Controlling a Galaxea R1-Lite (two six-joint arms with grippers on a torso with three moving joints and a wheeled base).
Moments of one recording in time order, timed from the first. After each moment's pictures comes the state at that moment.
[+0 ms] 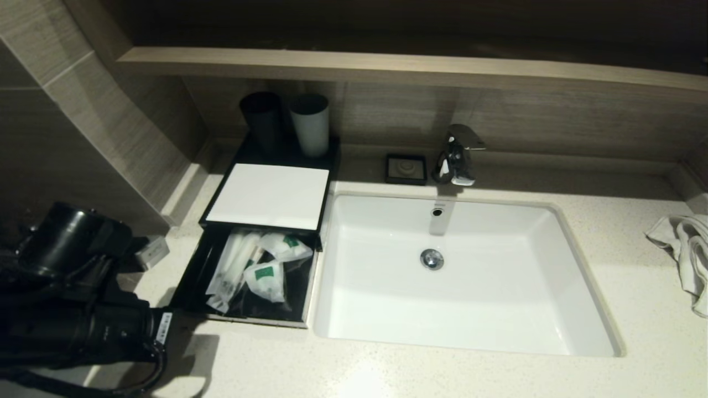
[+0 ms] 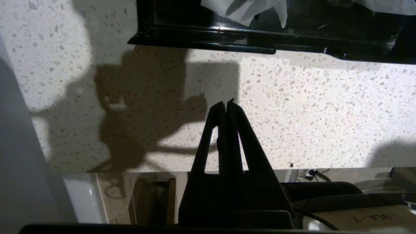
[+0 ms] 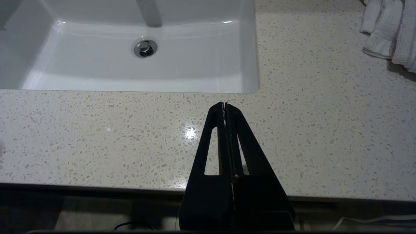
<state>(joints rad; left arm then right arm) -0.30 1.36 -0.77 0.32 0.01 -0.22 0.00 0.00 0.00 0.00 -0.01 0.04</state>
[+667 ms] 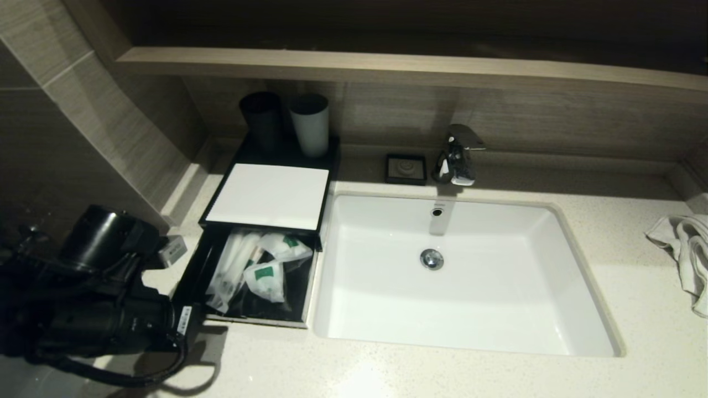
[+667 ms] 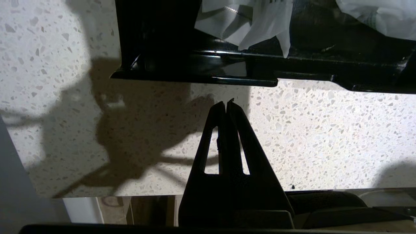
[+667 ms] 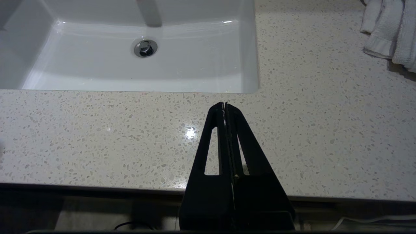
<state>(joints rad) -0.30 1.45 -0.76 0.23 0.01 -0.22 0.00 0.00 0.00 0.00 -0.01 0.04</state>
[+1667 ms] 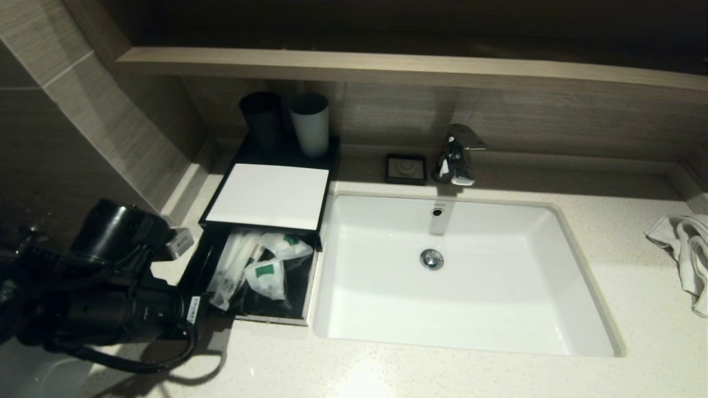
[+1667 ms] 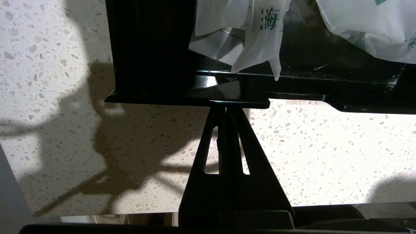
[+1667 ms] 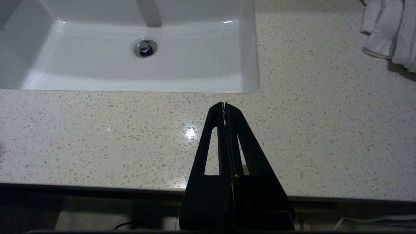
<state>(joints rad) -0.30 1.48 -0.78 0.18 0.01 -0.22 0.00 0.00 0.00 0.00 -0.01 0.04</state>
